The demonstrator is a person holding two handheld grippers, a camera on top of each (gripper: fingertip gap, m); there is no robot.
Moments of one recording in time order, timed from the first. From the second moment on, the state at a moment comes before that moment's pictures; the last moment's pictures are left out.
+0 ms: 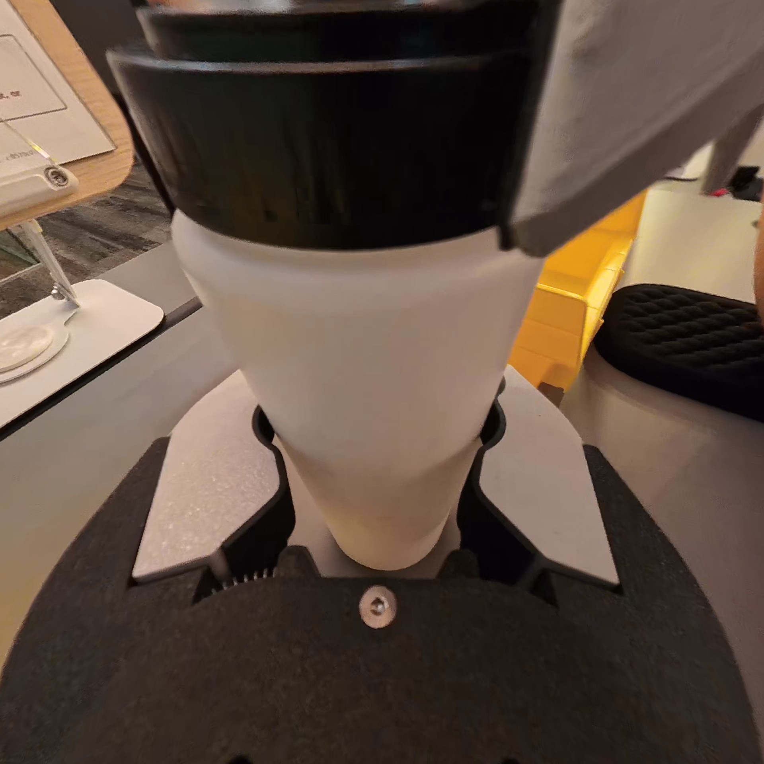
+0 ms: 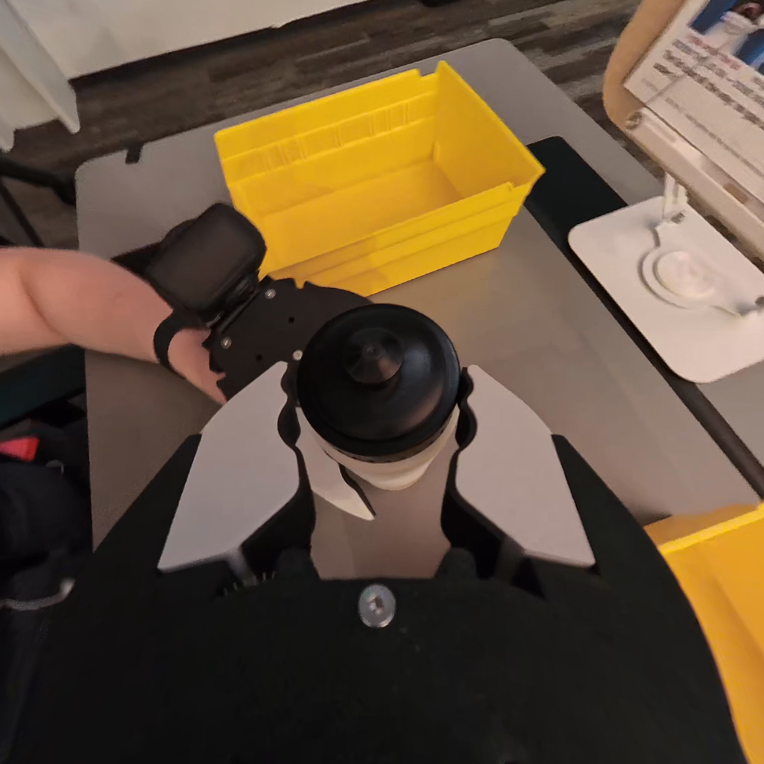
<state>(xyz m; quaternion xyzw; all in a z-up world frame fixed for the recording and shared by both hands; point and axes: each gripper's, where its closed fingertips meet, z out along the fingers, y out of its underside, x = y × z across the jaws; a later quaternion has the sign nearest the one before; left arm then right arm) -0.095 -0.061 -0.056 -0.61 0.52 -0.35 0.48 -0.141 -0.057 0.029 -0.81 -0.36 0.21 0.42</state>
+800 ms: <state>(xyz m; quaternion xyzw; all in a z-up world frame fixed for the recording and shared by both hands) -0.091 -0.104 -0.057 -0.52 0.62 -0.40 0.43 -0.144 -0.094 0.031 -0.72 -0.52 0.22 0.40</state>
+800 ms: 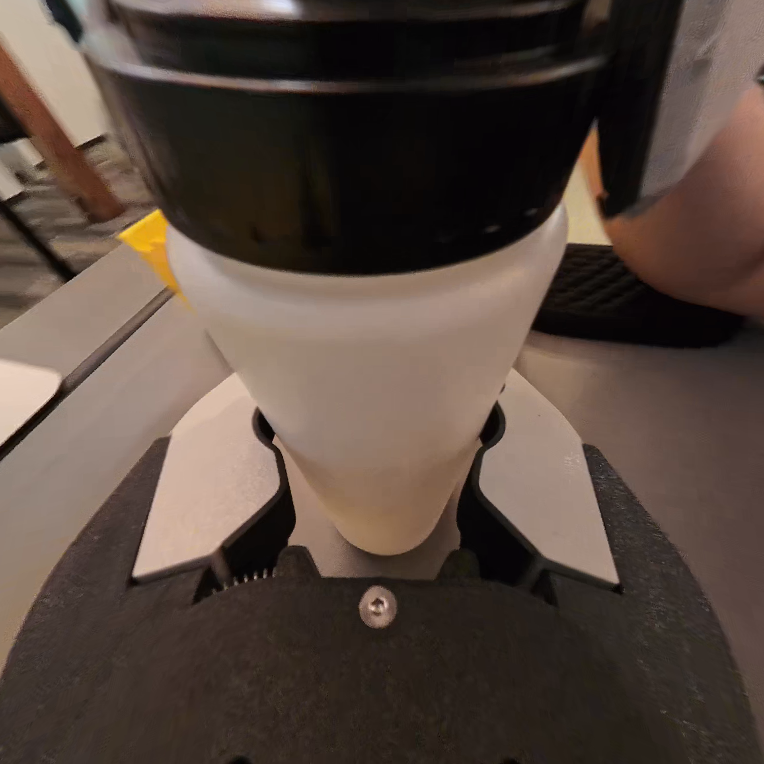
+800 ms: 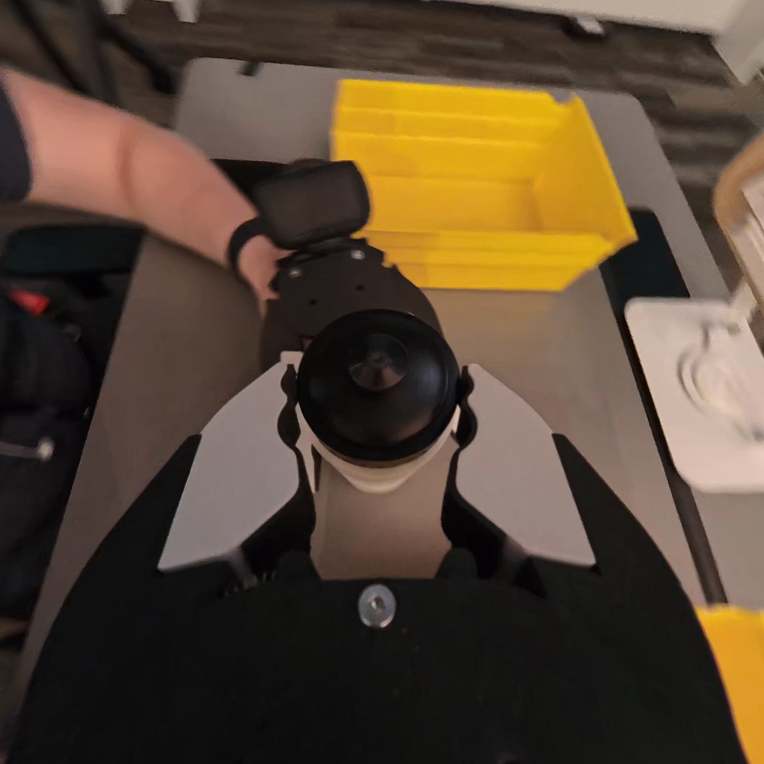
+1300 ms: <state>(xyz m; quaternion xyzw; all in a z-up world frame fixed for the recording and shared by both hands) -0.092 -0.083 -0.057 -0.58 0.56 -0.39 0.44 -0.142 -0.064 0.043 -0.81 -0.33 0.20 0.45</state>
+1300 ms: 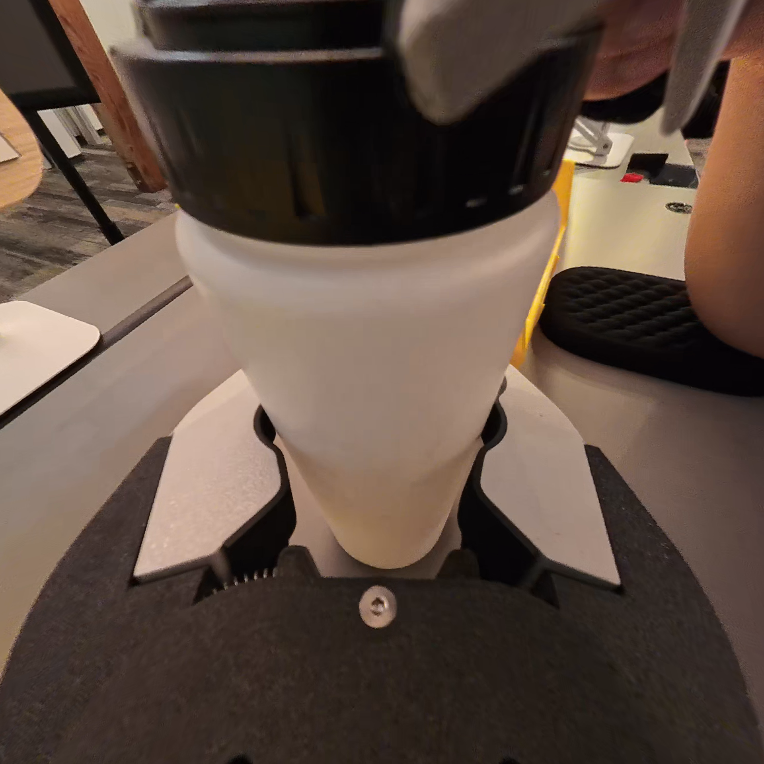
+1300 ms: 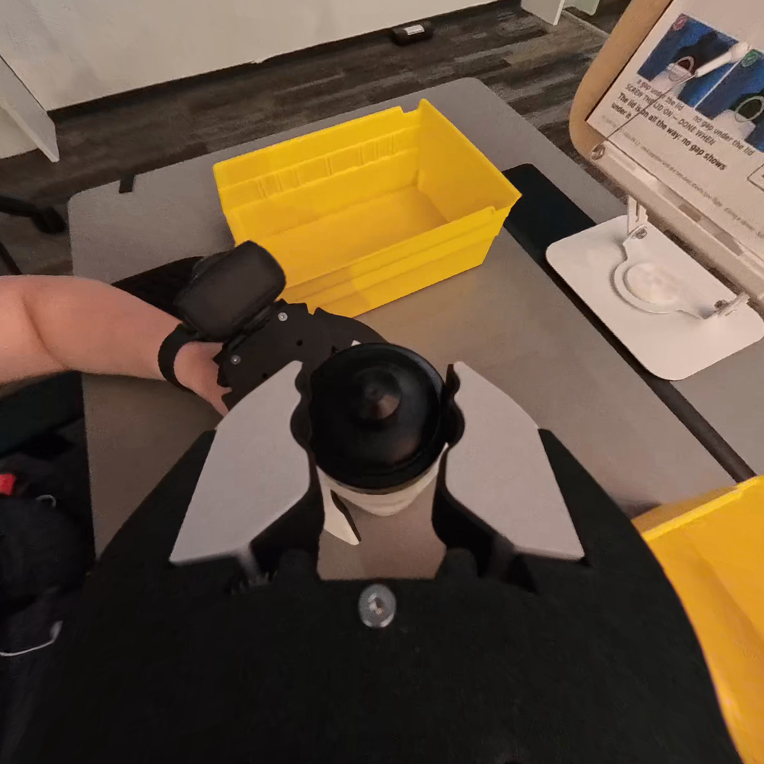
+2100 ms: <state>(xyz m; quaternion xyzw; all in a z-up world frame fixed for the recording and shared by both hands) -0.088 -0.127 -0.057 -0.49 0.65 -0.41 0.41 -0.157 -0.124 0.036 -0.65 -0.59 0.26 0.40</state>
